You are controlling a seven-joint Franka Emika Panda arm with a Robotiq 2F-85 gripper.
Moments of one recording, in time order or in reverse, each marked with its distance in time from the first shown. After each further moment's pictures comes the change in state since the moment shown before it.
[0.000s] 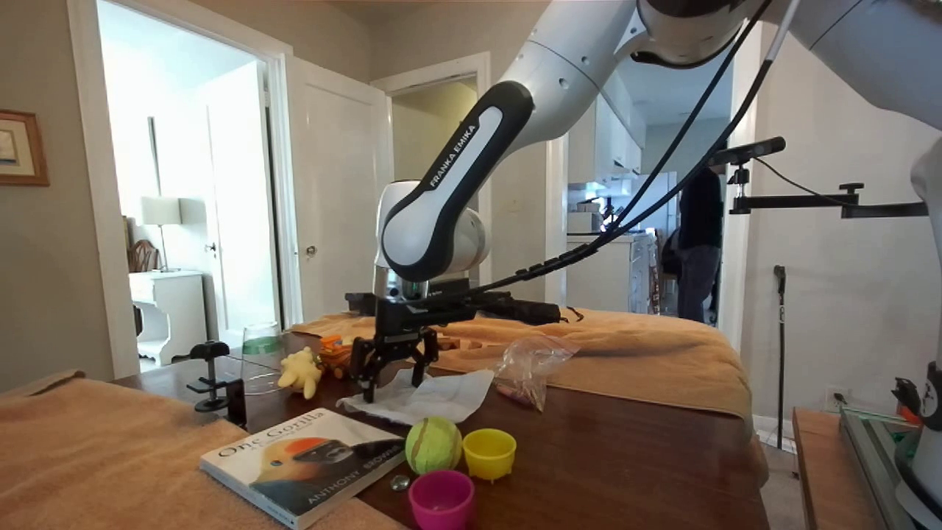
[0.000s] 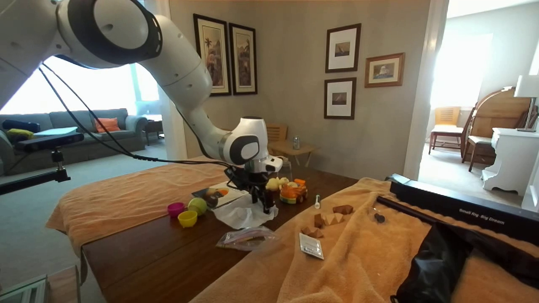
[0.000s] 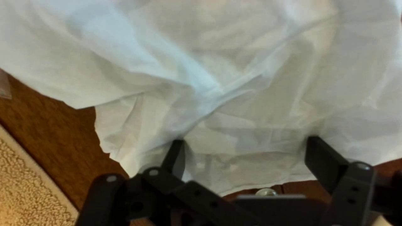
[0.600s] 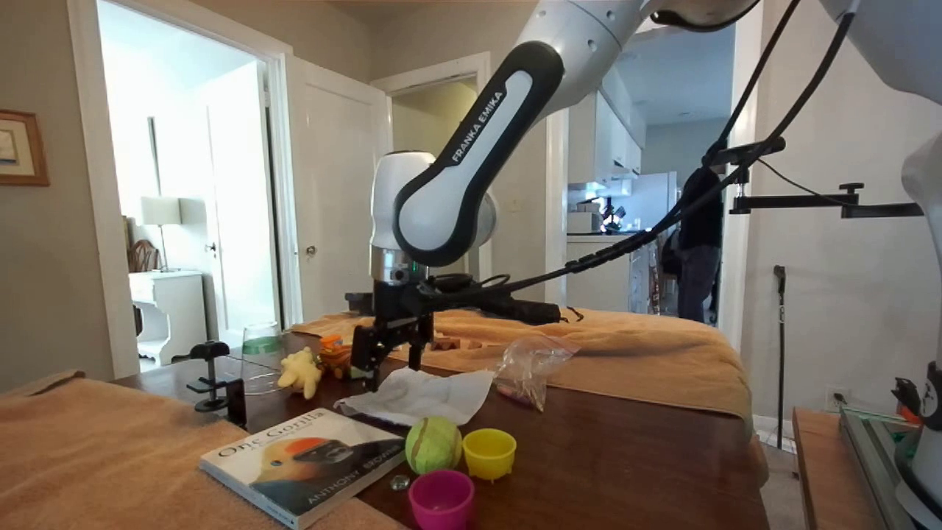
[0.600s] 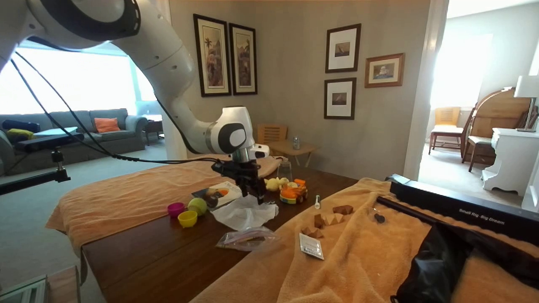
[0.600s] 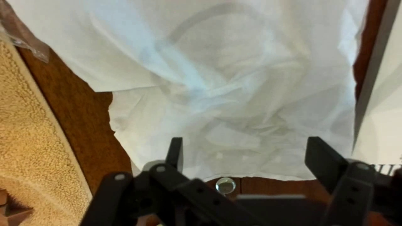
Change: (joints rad) arm 0.086 -0.131 -0.041 -0.129 -0.139 0.029 -0.059
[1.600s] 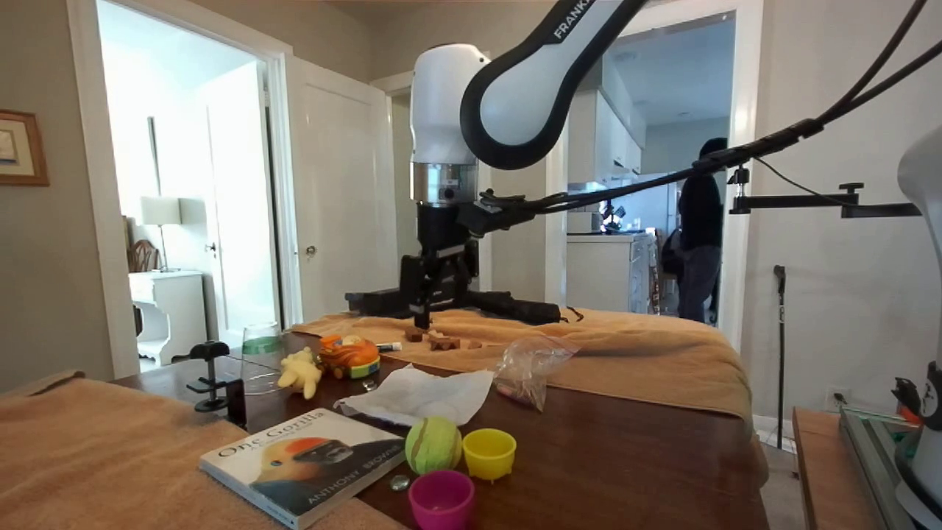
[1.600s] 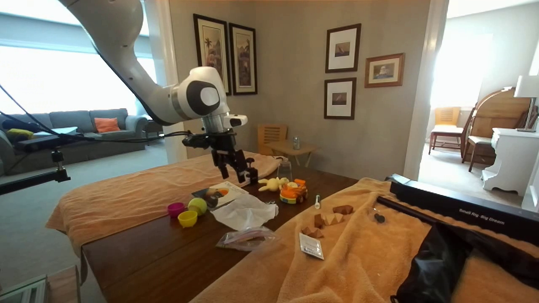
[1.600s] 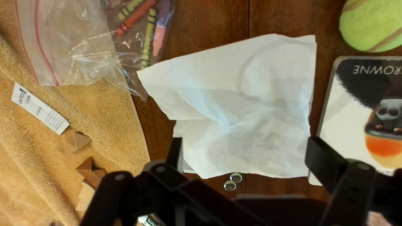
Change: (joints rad) arm 0.041 -0.406 -0.005 -0.297 -0.161 -0.150 0.115
